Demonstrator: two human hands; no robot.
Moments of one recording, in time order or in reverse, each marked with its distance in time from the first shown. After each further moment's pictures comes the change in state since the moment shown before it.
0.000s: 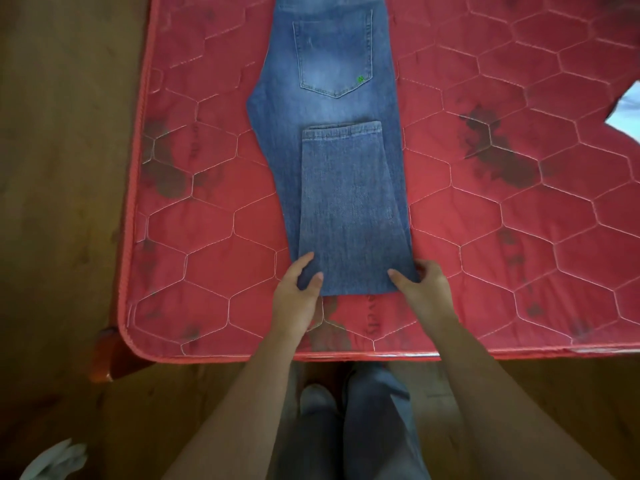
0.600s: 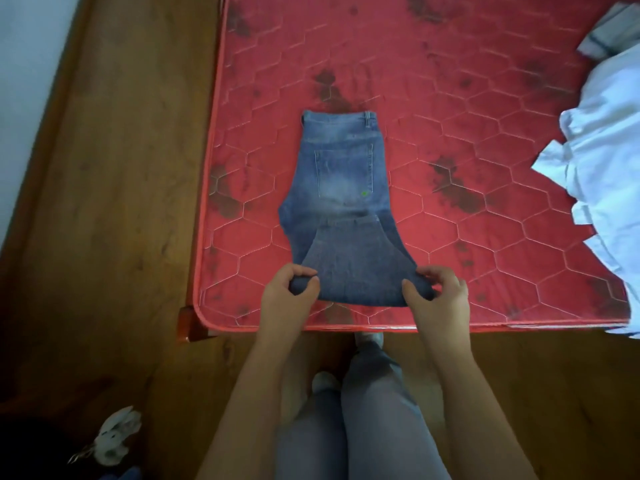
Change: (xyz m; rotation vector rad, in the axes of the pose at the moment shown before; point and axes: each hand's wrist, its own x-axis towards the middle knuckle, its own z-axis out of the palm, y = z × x) left_hand -0.150 0.130 -0.078 0.066 0.104 0.237; right_hand -0.179 -0.104 -0.096 0.095 0.139 -0.214
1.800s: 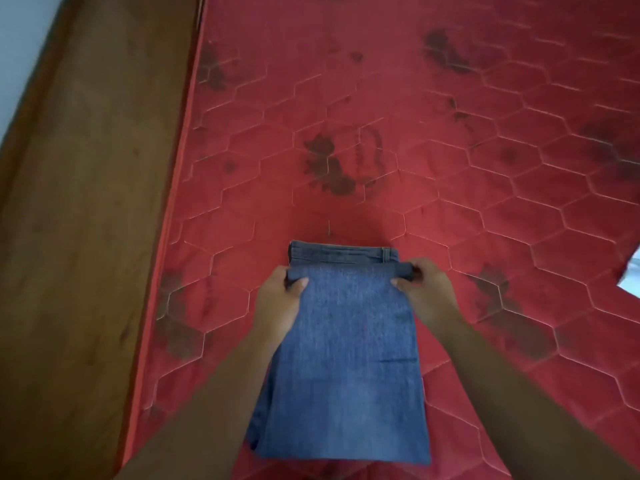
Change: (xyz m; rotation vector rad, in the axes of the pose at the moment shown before) left_hand 0.340 -0.014 0.084 0.218 -0.070 -0.047; right_hand 0.341 -0.033 0.129 -0.145 -0.241 0.026
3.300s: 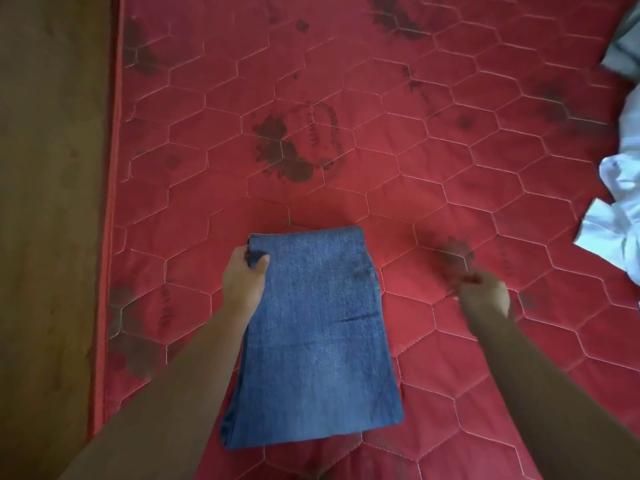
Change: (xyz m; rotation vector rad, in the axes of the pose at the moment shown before) left_hand 0.047 -0.010 0.024 -0.030 0.046 -0.061; right_hand 0.014 0.094 -0.066 -0.021 0.400 0.471
